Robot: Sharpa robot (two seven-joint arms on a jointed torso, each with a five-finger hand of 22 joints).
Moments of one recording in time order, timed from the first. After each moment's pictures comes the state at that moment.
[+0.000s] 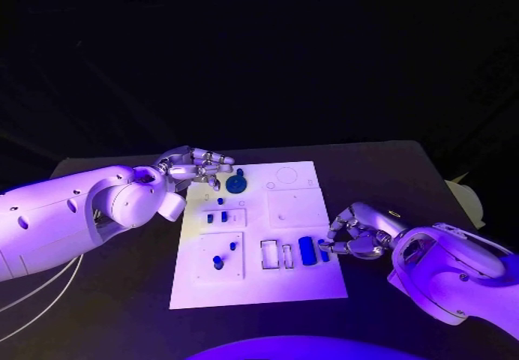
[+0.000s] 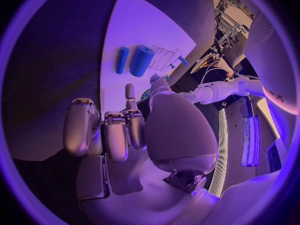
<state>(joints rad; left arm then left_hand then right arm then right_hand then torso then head) 1.20 -0.90 -0.04 1.49 -0.13 -0.09 0.11 1.51 -0.15 0.28 0.13 0.05 1.02 0.18 0.11 0.09 1.08 0.11 0.23 0.14 1.16 0.03 0.94 0.51 0.17 1.08 0.12 0.78 0.66 1.08 -1.16 -0.14 2.02 -1.42 -0.46 -0.47 1.27 -0.14 -0.07 0.29 0.35 1.08 0.08 0.27 0.33 1.46 0.00 1.46 1.31 1.46 -0.05 1.53 1.31 0.08 1.45 0.05 1.25 1.31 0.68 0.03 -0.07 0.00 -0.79</state>
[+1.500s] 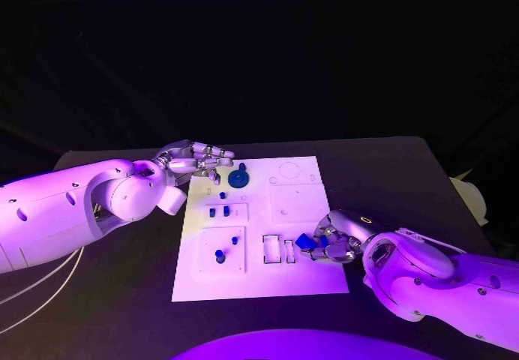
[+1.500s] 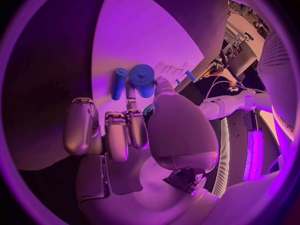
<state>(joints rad) 1.20 -0.92 -0.04 1.50 -0.12 -0.07 0.12 1.51 -0.14 0.28 0.13 0.05 1.02 0.18 0.11 0.09 1.07 0.11 0.24 0.14 1.16 0.03 0.94 0.51 0.17 1.08 0.12 0.78 0.66 1.01 -0.98 -0.14 1.90 -1.52 -0.43 -0.56 1.25 -0.11 -0.12 0.29 0.38 1.08 0.08 0.27 0.35 1.46 0.00 1.45 1.31 1.47 -0.06 1.54 1.31 0.08 1.45 0.05 1.23 1.31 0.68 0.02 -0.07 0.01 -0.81</state>
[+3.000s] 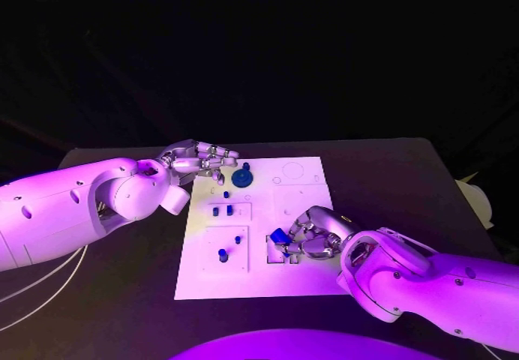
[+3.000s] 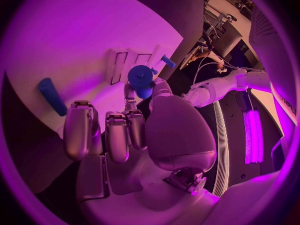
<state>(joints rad) 1.20 -0.92 -0.04 1.51 -0.11 -0.07 0.12 1.50 -0.14 0.28 0.13 0.05 1.02 0.18 0.11 0.09 1.07 0.11 0.25 0.14 1.16 0.03 0.94 0.51 0.17 1.08 0.12 0.78 0.66 1.03 -0.87 -0.14 1.91 -1.34 -0.54 -0.50 1.27 -0.04 -0.14 0.29 0.48 1.10 0.07 0.28 0.39 1.46 -0.01 1.45 1.31 1.47 -0.07 1.55 1.31 0.06 1.46 0.04 1.29 1.31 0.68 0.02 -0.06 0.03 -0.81</state>
